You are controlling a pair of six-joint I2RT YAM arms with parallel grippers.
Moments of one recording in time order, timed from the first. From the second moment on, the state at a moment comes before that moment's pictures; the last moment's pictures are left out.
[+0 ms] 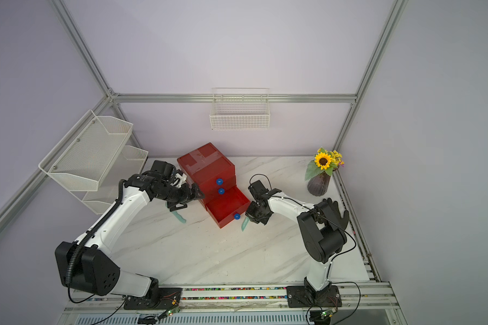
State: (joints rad) left arm -0.20 1.45 1.35 -1.02 0.41 -0.51; right arm 0.53 1.77 1.14 -0.58 -0.22 1.06
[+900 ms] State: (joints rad) left arm -0.20 1.42 1.31 -1.02 0.42 -0.51; right arm 0.50 1.91 1.16 -0.35 -0.28 1.09
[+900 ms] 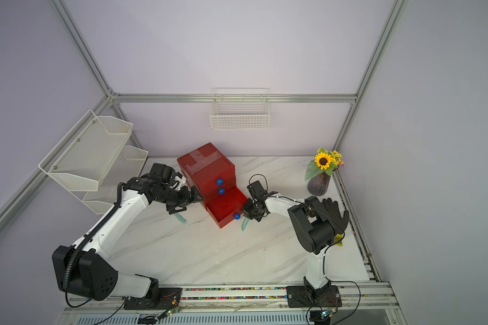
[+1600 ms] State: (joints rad) left arm -0.20 1.44 1.31 -1.01 0.44 -0.51; right arm 0.40 1.78 1.44 -0.67 -0.09 0.68
